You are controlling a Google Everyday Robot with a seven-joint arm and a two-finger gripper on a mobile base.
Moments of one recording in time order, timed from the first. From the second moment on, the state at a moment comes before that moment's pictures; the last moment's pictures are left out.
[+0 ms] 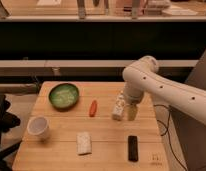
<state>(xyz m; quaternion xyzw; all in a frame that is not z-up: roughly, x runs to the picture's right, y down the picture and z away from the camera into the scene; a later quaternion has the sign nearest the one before) 0.156 0.089 0.702 -0.29 -0.02 0.01 0.96</state>
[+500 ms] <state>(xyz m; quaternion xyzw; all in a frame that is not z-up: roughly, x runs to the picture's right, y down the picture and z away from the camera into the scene) 0.158 0.086 0.704 -0.29 -0.02 0.02 0.96</state>
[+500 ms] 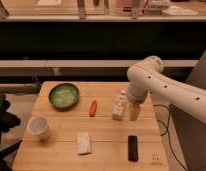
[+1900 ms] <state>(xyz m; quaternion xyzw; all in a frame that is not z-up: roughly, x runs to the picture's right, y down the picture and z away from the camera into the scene) 0.103 0.058 0.728 -0.29 -0.02 0.02 0.96</state>
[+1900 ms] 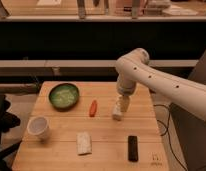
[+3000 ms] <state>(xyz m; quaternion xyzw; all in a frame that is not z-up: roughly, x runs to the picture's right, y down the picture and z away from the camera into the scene) 0.099 0.086 0.706 -0.29 -0.03 0.02 0.95</state>
